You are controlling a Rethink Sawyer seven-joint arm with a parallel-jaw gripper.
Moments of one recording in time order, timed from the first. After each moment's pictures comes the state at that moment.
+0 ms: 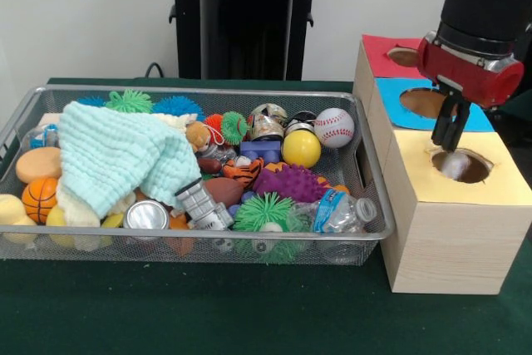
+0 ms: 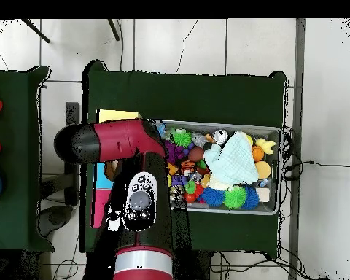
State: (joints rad) arm 0.12 -0.54 -0.09 1.34 -0.06 0.71 2.89
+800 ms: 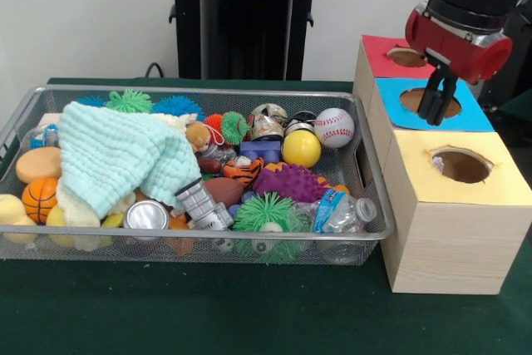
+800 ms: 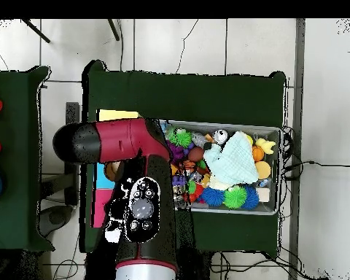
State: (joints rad) arm 0.12 -0.58 -0.11 1.35 -0.07 0.81 2.89
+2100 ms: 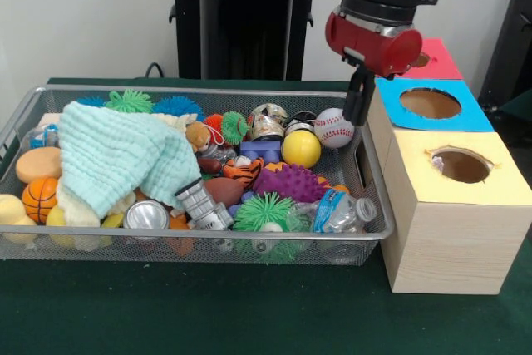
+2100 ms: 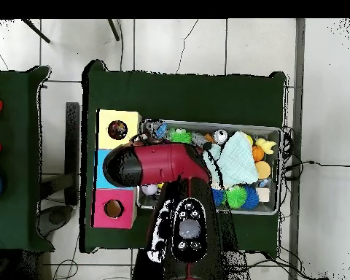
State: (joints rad) arm -0.03 -0.68 -0.05 1.58 -0.19 0.52 2.89
